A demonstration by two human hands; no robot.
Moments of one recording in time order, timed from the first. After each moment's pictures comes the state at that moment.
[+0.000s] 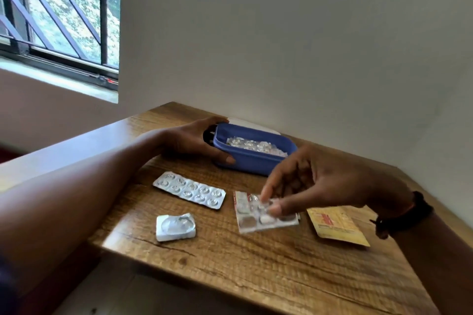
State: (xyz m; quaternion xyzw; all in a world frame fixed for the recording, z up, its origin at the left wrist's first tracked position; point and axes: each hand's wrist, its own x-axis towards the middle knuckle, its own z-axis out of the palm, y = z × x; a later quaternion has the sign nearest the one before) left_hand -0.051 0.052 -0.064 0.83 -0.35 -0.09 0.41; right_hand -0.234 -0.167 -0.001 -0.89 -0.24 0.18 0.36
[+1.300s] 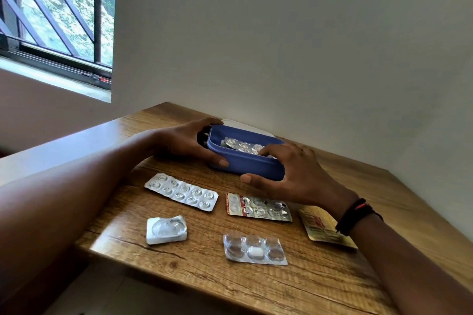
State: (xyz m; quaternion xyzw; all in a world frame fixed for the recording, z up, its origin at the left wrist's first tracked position) left_hand -0.056 0.049 -0.062 0.84 -0.34 -0.10 0.41; right_hand -0.185 -0.184 -0.052 -0.97 -0.13 -0.20 0.03
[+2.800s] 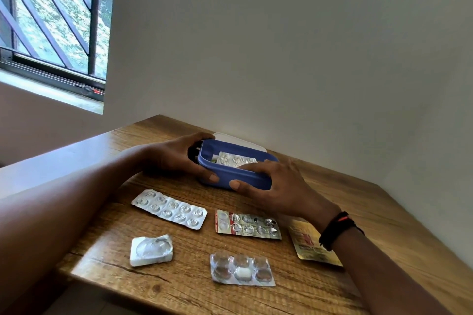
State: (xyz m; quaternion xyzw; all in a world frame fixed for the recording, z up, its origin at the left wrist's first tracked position) left_hand -0.054 0.049 -0.062 0.84 -0.35 -0.09 0.40; right_hand -0.177 -0.178 -0.051 -0.98 -0.11 -0.16 0.09
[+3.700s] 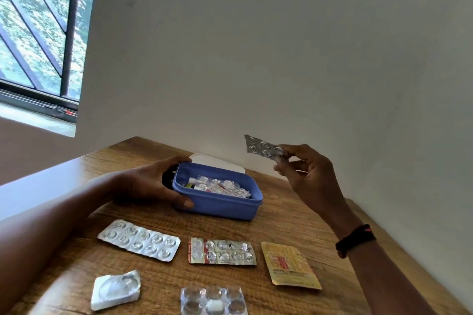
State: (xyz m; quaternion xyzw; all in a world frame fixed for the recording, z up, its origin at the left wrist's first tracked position) left_hand -0.053 0.051 -0.063 0.82 -0.36 -0.11 0.43; right_hand -0.197 -0.233 -0.003 -0.84 -0.13 -0.40 0.35
